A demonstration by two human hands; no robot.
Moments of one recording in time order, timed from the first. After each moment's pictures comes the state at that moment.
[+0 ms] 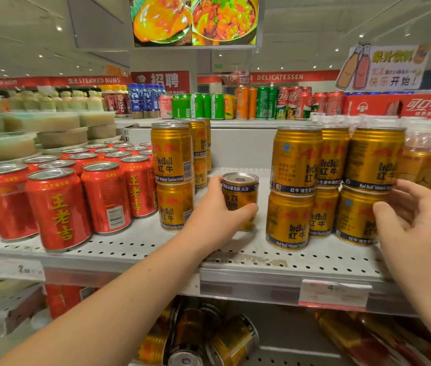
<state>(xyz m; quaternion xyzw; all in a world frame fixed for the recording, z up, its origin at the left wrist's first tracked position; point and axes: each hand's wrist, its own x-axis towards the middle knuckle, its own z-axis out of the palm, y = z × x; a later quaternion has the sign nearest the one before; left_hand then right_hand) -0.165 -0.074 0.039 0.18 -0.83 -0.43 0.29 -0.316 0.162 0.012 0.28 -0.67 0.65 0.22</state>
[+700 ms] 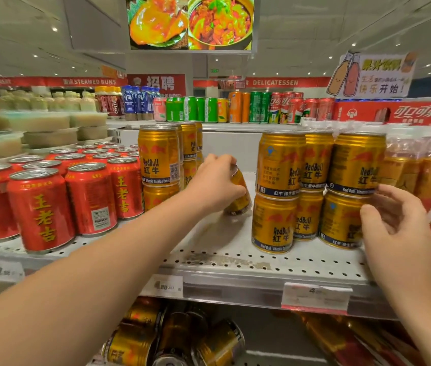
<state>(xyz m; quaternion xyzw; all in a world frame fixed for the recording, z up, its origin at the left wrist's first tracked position) -0.215 -0.085 0.090 0.20 -0.91 -0.23 0.26 -0.310 0.166 0.016 0.27 -0.68 0.64 0.23</state>
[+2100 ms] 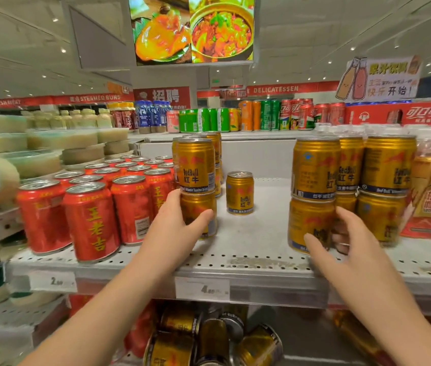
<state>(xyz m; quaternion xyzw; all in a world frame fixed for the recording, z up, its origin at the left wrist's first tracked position) -0.091 -0.138 0.030 0.23 -0.84 -0.31 0.38 -0.228 0.113 0.003 0.30 -0.82 0.47 0.14</state>
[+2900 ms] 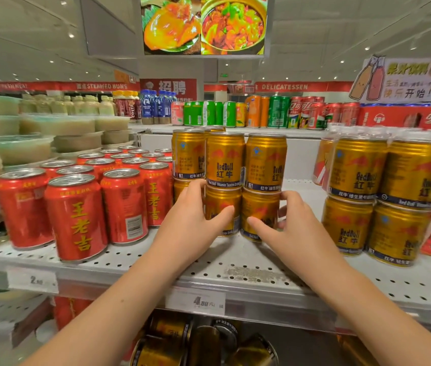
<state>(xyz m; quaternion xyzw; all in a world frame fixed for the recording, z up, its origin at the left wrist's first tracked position) -0.129 -0.135 0.033 0.20 -0.86 -0.27 0.39 -0.258 0.020 0.027 0.39 -0.82 0.41 0.09</state>
